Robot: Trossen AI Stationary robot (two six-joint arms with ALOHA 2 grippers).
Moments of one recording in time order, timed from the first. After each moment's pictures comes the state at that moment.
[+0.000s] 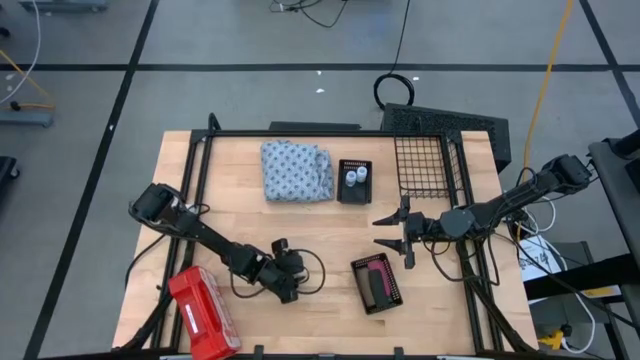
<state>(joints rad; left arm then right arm) -0.50 1.84 0.89 -0.12 -0.35 -0.62 0.40 0.94 0.36 0.49 0.39 0.11</state>
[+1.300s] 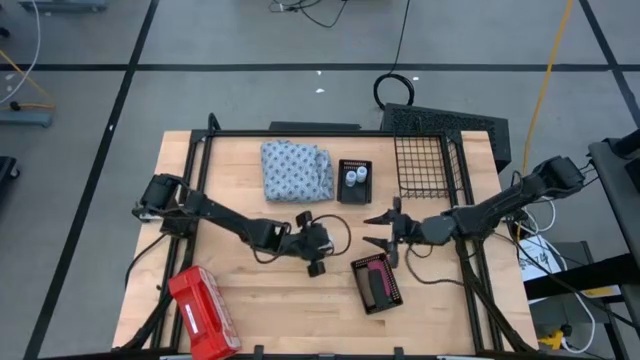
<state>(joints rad) -0.26 1.84 1.06 0.03 -0.37 -0.31 0.37 1.12 0.42 0.50 0.47 0.15</state>
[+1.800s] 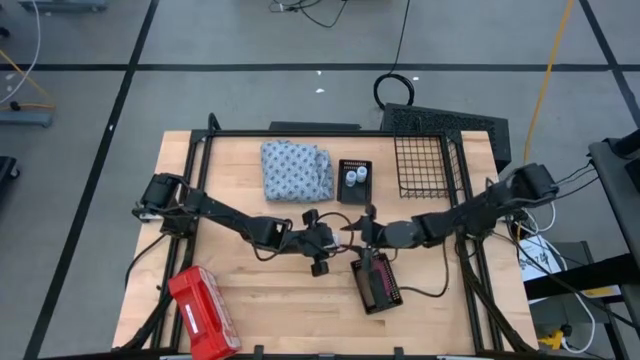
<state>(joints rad) -0.24 1.84 1.09 0.09 -0.33 -0.21 0.29 1.47 0.61 0.52 0.35 0.11</state>
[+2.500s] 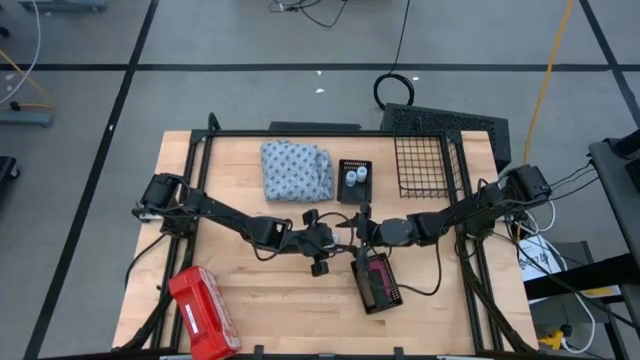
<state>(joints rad) -0.24 1.84 1.09 0.09 -0.33 -0.20 0.26 1.54 0.63 0.60 0.31 0.12</state>
